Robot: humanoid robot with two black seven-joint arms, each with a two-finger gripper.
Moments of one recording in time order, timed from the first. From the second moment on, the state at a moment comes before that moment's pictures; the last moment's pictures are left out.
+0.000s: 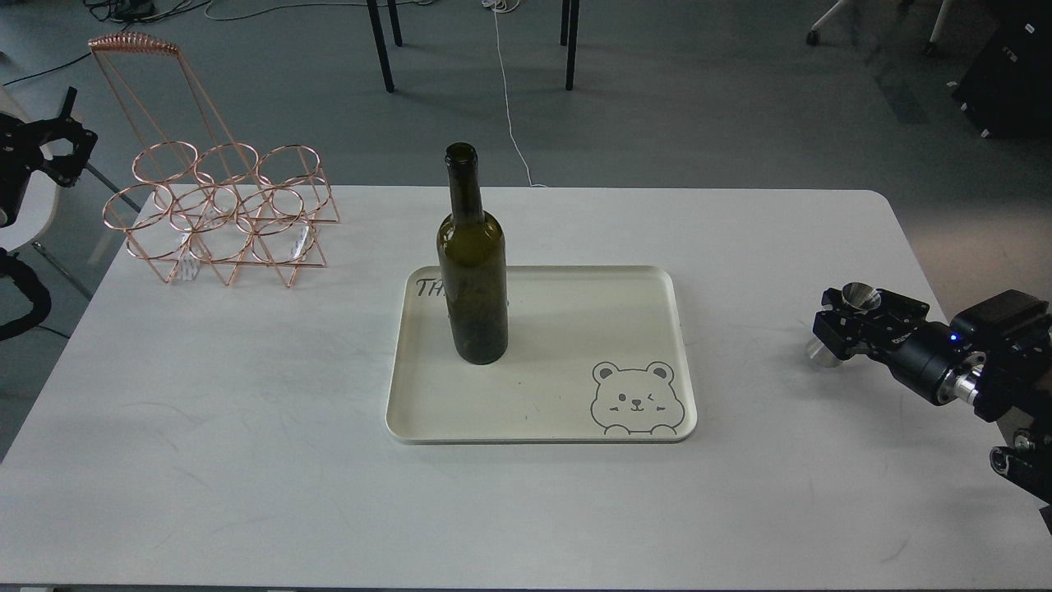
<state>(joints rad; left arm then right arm) -0.67 0.68 -0.91 -0.68 -0.36 -0.49 -0.26 0.66 -0.71 0.08 0.80 -1.49 -0.49 0.49</state>
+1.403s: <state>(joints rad) -0.68 0.75 -0.86 -0.73 -0.34 -0.49 -0.22 0.59 -1.04 0.07 1.09 -1.48 -0.49 0.49</state>
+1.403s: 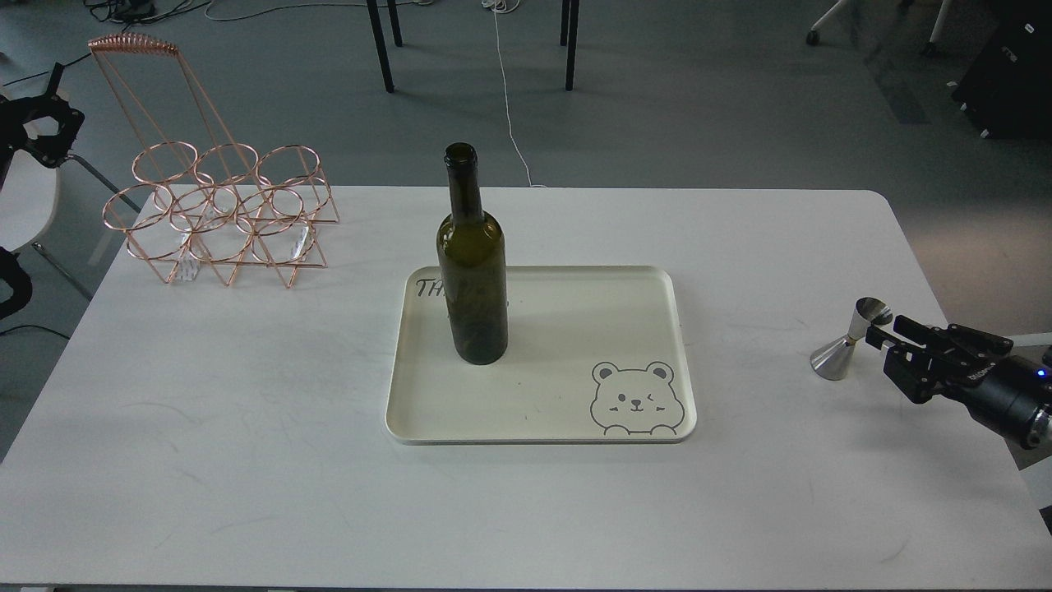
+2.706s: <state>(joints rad) -0.78 0.92 -0.82 -1.68 1.55 -0.40 -0.22 0.89 -0.71 0.43 0.64 -0.33 0.16 0.49</state>
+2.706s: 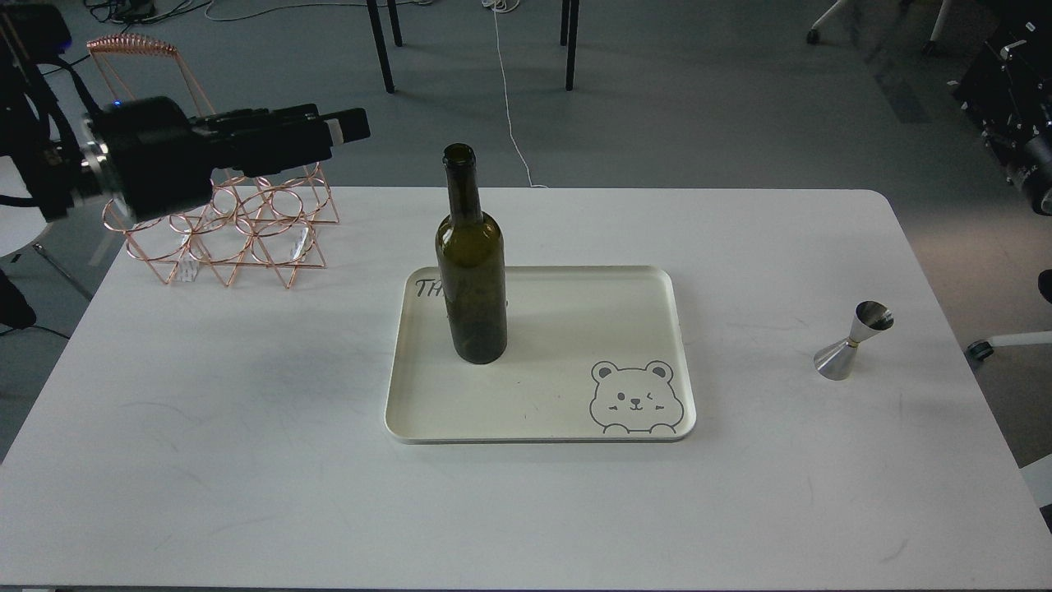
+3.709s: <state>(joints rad) -0.76 0.62 -0.71 -1.53 1.88 -0.23 -0.21 0.89 -0.71 0.51 0.61 -0.26 0.30 0.49</state>
